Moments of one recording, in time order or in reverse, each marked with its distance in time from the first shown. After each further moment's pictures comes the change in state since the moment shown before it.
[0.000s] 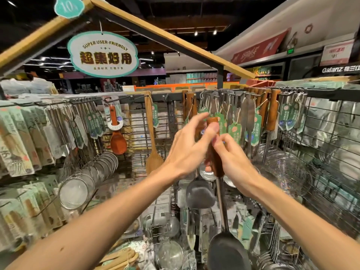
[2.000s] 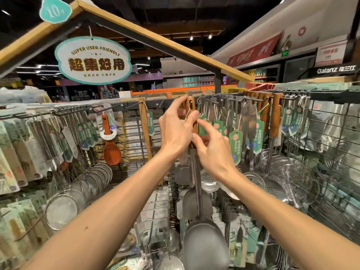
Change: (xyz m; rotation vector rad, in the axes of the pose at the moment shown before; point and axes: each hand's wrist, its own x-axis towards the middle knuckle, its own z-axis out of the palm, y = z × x) left_hand 0.078 -0.025 0.000 0.057 0.367 -0.088; right_hand 0.064 0.009 0.020 -0.466 0.242 -0.260
